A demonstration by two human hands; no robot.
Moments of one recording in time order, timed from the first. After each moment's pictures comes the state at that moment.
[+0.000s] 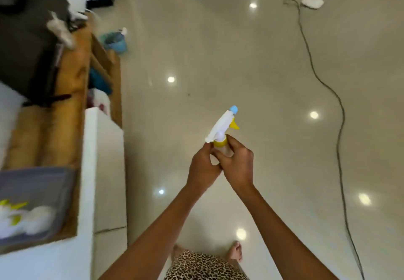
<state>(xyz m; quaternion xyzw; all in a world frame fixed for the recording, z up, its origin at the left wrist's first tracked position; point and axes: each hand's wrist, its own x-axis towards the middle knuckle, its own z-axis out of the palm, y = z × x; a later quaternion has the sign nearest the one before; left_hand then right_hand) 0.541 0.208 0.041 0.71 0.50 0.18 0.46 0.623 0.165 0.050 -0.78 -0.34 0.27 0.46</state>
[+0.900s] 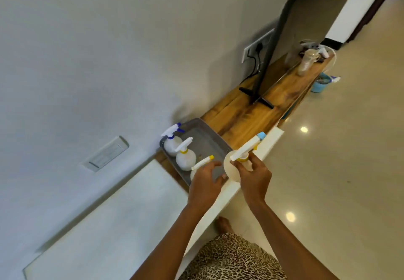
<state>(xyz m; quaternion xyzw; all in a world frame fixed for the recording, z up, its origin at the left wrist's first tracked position) 0.078 0.271 0.069 0.42 0.78 0.37 0.28 0.179 0.338 0.060 -0.58 -0.56 0.43 0.41</state>
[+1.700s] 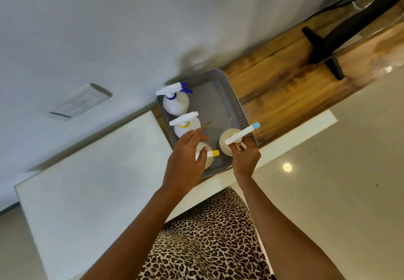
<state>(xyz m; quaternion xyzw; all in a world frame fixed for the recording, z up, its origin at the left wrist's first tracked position) 0.009 0.362 0.006 0.30 0.86 0.31 0.26 0.099 0.462 -0.118 -0.62 -0.60 0.47 0.21</state>
